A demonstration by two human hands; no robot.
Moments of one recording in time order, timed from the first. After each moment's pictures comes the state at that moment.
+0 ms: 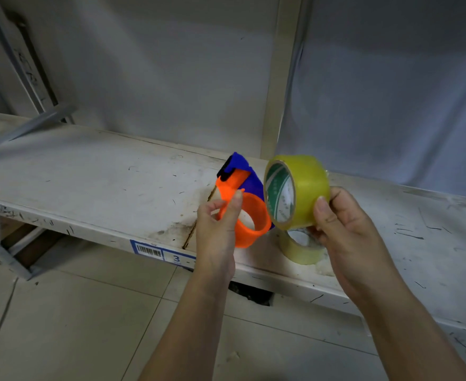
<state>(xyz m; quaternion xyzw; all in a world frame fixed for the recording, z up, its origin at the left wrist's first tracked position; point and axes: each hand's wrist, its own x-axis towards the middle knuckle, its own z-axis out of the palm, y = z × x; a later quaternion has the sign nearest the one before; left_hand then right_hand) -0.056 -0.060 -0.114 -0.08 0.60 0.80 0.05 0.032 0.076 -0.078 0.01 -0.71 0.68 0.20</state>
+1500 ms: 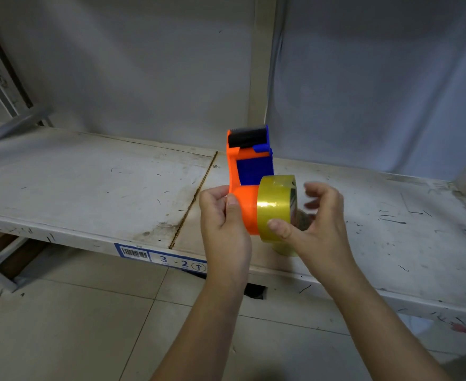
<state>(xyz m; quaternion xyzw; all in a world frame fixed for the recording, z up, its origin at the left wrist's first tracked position) -0.022 -0.036 -0.099 0.06 0.62 0.78 -0.07 0.027 0.079 -0.100 -0.11 -0.83 0.49 0.24</state>
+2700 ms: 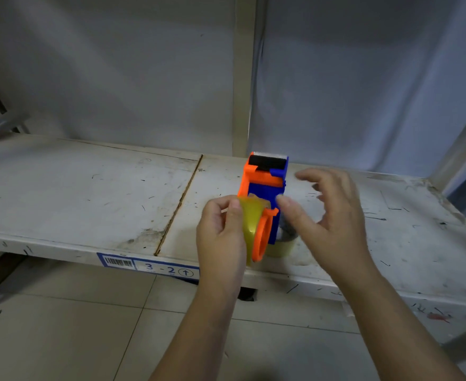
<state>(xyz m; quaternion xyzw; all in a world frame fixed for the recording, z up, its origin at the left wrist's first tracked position) -0.009 -0.032 -0.094 0.06 0.63 0.77 0.01 0.038 0.098 -0.079 -0.11 -0.86 0.34 0.37</state>
